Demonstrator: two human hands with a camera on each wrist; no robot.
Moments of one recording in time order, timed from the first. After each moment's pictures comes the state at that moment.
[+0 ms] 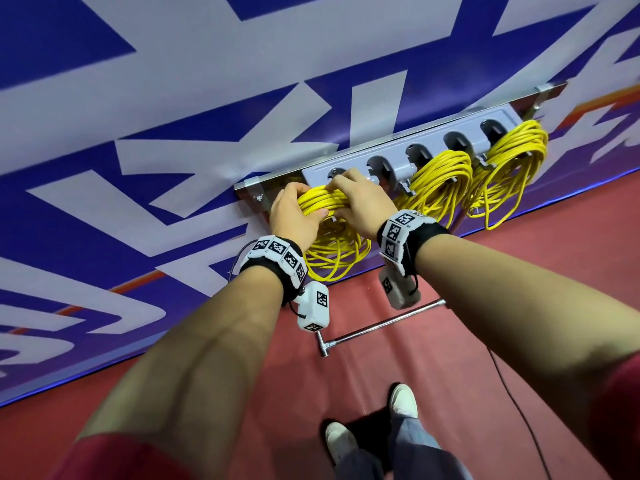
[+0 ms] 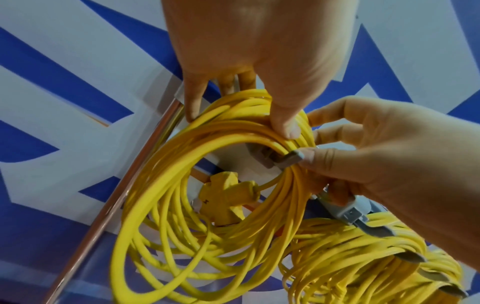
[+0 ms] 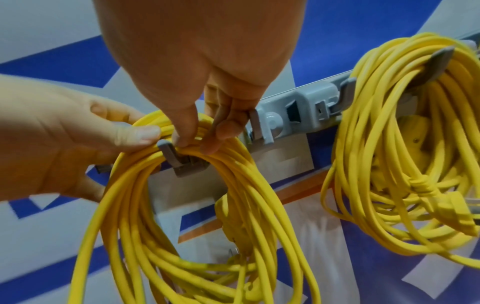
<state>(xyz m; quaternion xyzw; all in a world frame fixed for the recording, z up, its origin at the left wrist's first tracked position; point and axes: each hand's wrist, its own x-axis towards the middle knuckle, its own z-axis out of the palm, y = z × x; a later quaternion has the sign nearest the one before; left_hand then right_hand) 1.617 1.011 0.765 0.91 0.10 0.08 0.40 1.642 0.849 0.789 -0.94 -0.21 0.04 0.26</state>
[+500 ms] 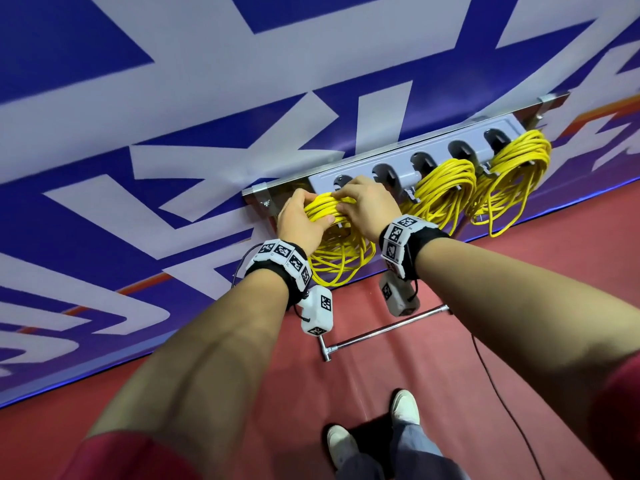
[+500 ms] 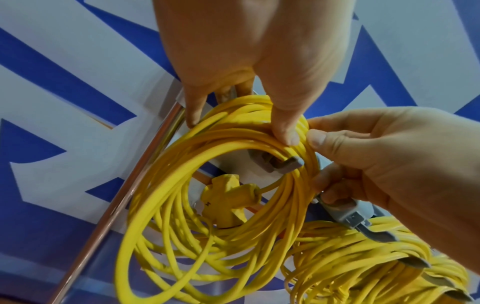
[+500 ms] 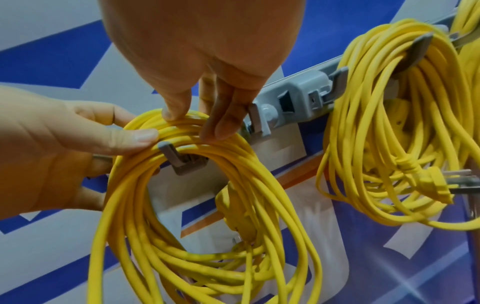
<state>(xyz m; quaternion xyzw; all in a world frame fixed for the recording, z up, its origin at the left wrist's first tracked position) 1.618 1.015 0.762 0.90 0.09 0.05 0.42 1.644 0.854 0.790 -0.94 -0.16 0.01 0.31</state>
